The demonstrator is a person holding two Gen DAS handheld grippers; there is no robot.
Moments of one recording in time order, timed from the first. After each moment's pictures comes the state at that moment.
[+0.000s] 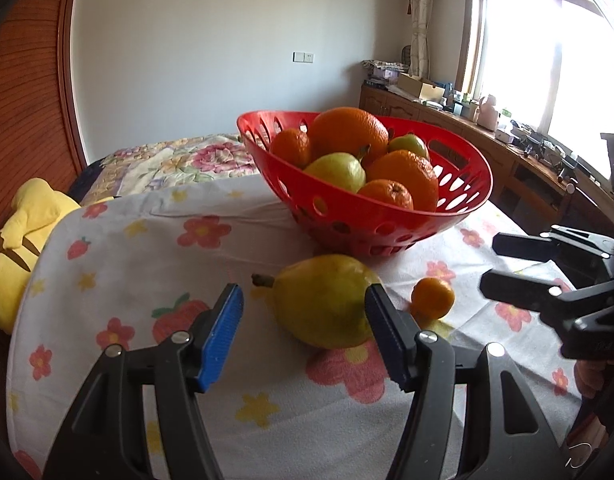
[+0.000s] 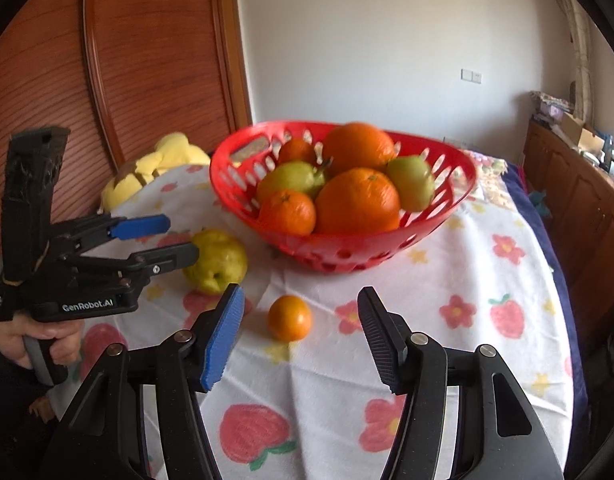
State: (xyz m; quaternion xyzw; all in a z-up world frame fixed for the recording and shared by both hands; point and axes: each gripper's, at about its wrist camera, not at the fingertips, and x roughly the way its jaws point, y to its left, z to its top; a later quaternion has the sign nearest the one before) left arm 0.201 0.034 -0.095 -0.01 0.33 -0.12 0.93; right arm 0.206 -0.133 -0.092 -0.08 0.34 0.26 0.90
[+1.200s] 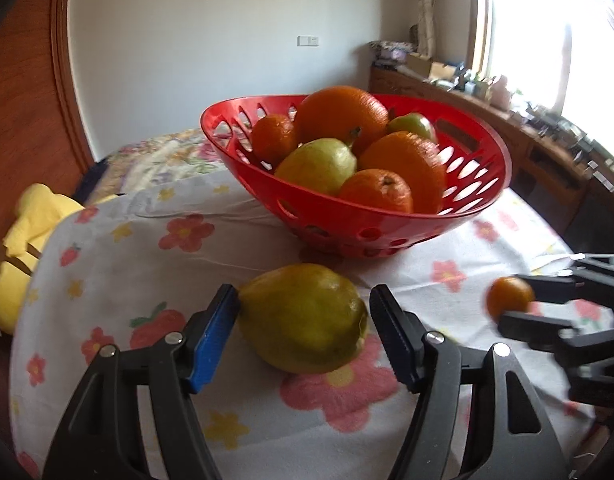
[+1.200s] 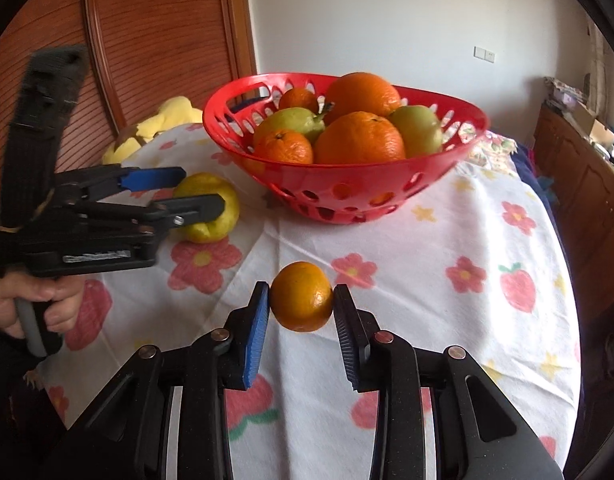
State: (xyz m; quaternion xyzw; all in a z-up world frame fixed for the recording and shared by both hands) left arm 0.226 -0.003 -0.101 0.03 0.36 -0.08 0.93; right arm 0.207 -0.143 -0.115 -0.10 0.39 0.27 0.88
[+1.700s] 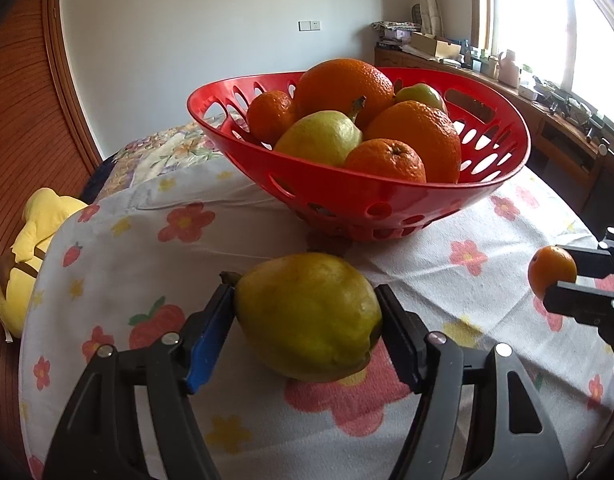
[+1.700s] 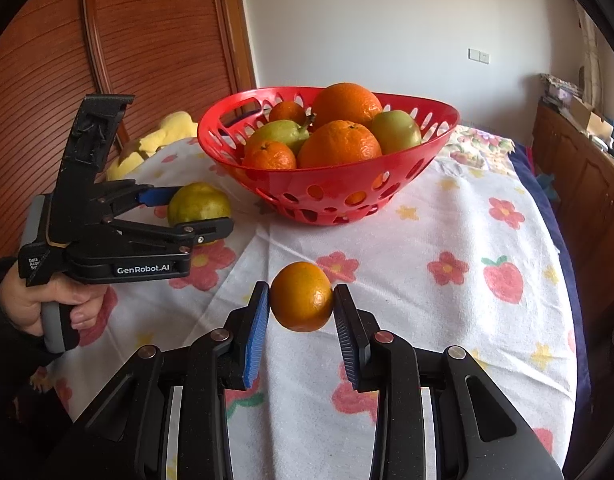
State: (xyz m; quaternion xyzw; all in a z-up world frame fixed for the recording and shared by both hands) left arm 0.227 -0.007 -0.113 0.05 0.38 -0.08 0.92; right arm 0.203 -0.164 -0.109 -0.07 0.37 0.27 0.88
